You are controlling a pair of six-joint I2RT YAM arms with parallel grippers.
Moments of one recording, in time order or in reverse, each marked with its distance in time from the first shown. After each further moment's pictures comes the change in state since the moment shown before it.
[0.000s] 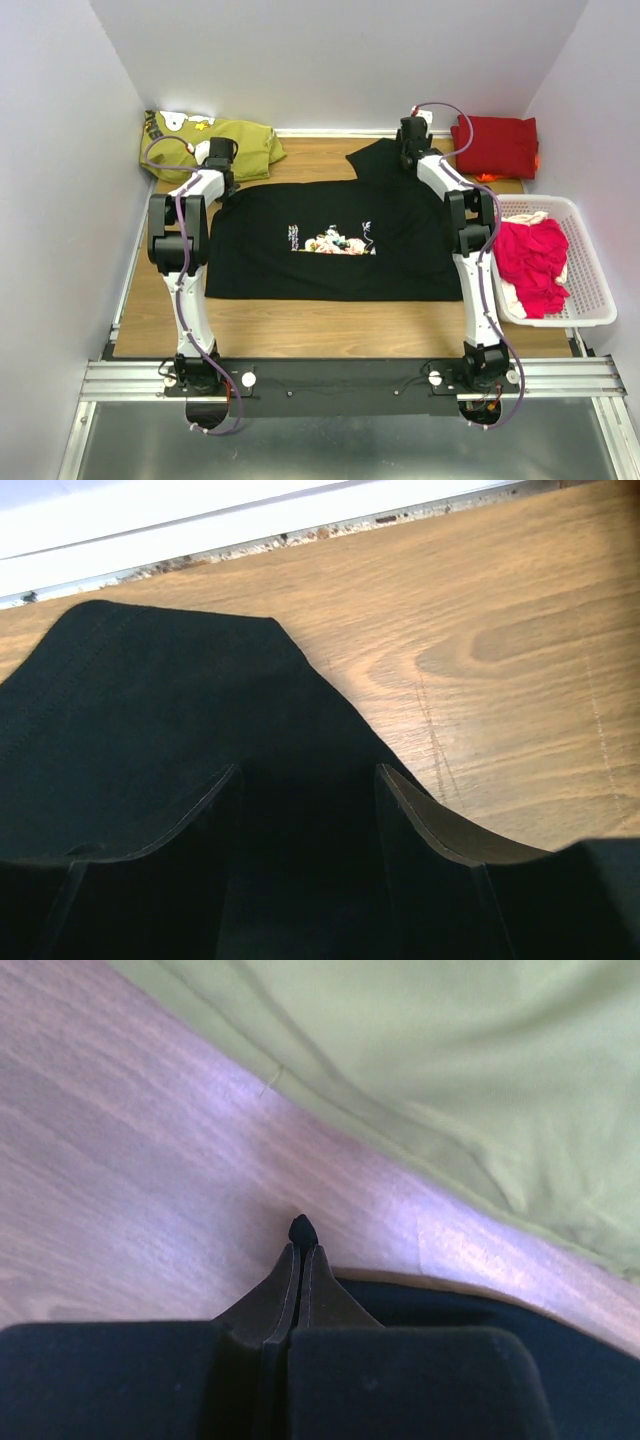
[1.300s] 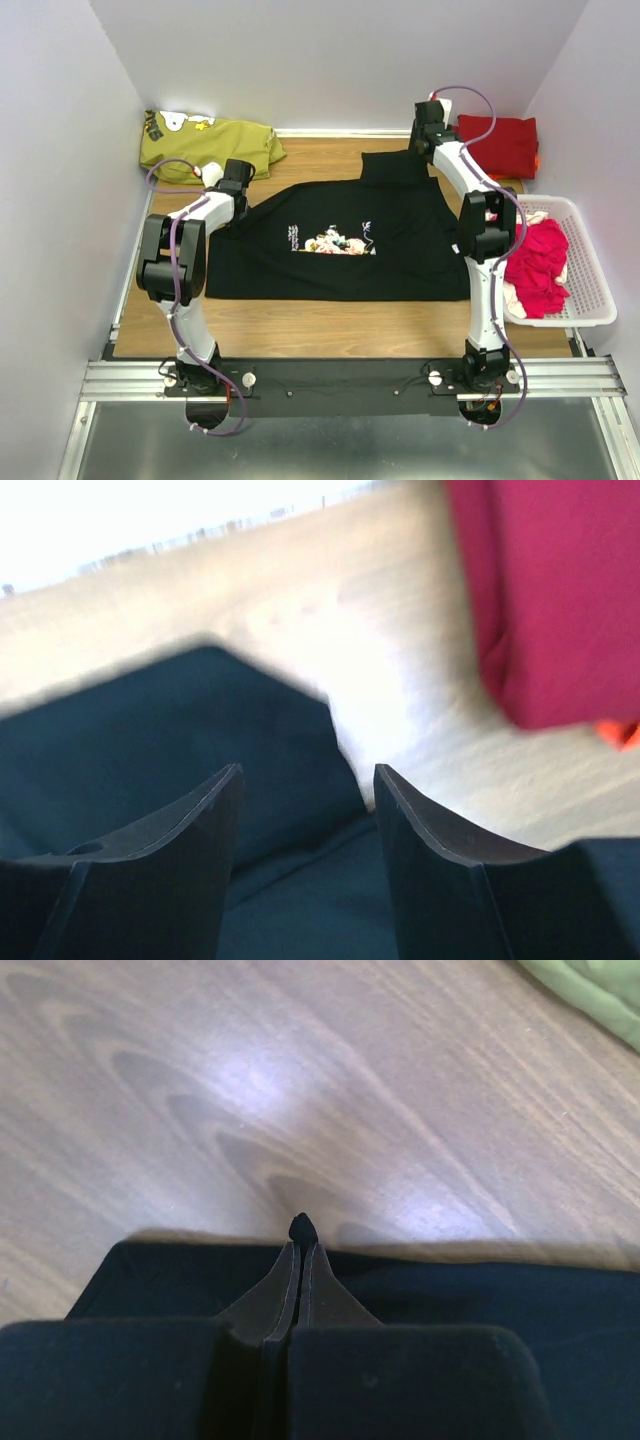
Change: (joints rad) left arm -0.121 -0.282 -0.352 0.000 -0.111 -0.172; right arm -0.025 -0.222 -0.086 -0.257 0.048 0.026
